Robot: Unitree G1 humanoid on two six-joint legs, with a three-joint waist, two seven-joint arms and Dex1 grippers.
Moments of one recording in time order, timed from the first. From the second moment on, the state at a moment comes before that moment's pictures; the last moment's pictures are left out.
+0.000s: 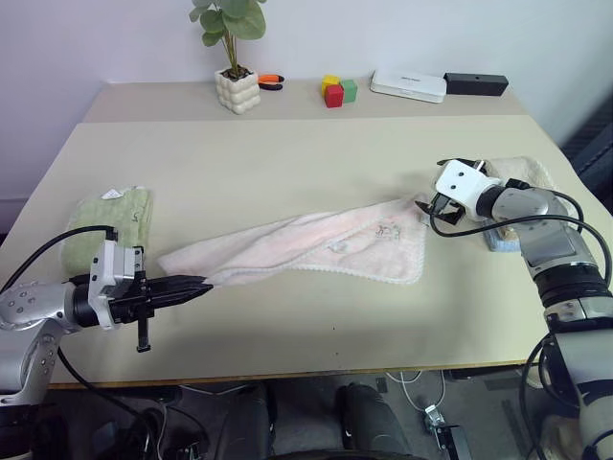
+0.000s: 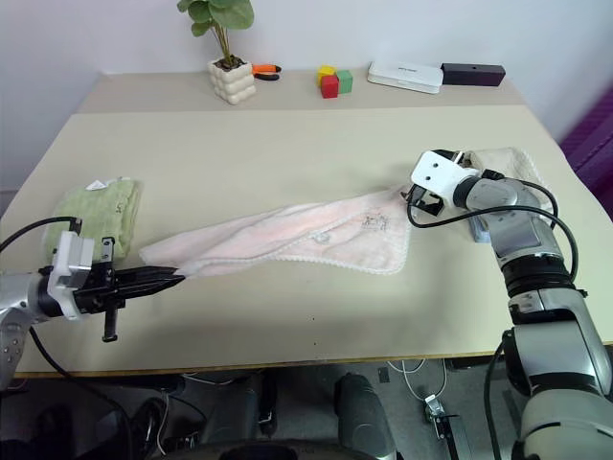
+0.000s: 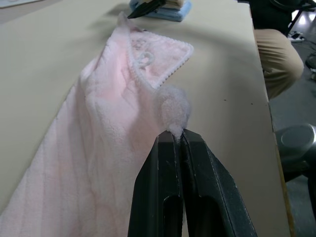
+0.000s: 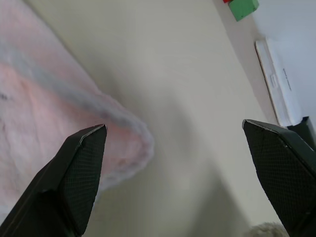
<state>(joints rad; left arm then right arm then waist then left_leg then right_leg) 0.04 0.84 0.30 -0.18 -0.62 0.16 -1.35 -0.77 -0.77 0.15 0.66 -0.23 -0.19 0.69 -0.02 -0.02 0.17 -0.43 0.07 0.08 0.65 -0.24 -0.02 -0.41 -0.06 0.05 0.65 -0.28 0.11</state>
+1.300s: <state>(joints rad) 0.12 0.84 0.31 -0.20 -0.60 0.10 -1.35 -0.91 -0.70 0.35 0.93 -0.47 -0.51 0.62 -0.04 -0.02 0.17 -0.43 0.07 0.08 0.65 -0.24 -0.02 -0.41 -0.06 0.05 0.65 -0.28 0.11</state>
